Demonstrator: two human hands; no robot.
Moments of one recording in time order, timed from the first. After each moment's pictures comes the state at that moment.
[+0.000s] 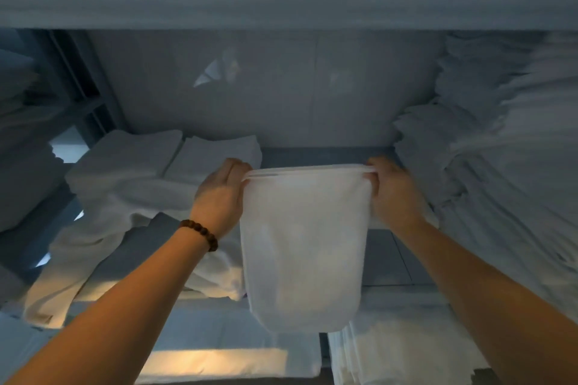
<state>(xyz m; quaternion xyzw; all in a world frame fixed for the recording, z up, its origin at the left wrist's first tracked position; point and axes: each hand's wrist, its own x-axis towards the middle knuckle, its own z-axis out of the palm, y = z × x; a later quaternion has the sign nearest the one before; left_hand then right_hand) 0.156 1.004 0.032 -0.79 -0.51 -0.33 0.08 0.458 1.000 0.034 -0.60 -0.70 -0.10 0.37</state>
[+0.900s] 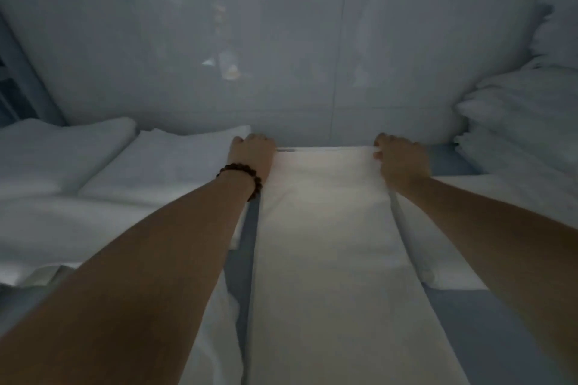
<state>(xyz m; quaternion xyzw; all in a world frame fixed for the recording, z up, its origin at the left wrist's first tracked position) 0.194 1.333 -0.122 -0.78 -0.61 -0.07 0.16 0.471 1.310 -0.132 -0.70 -0.69 -0.14 0.14</state>
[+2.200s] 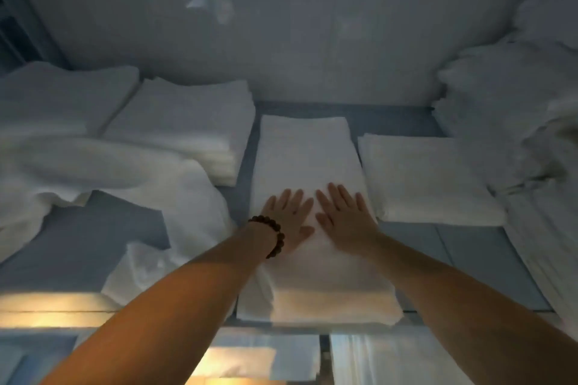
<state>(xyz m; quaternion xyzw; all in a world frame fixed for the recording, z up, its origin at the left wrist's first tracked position) 0.245 1.159 -0.220 -0.85 -0.50 0.14 -0.11 0.423 1.144 -0.224 -0.61 -0.78 0.08 -0.06</state>
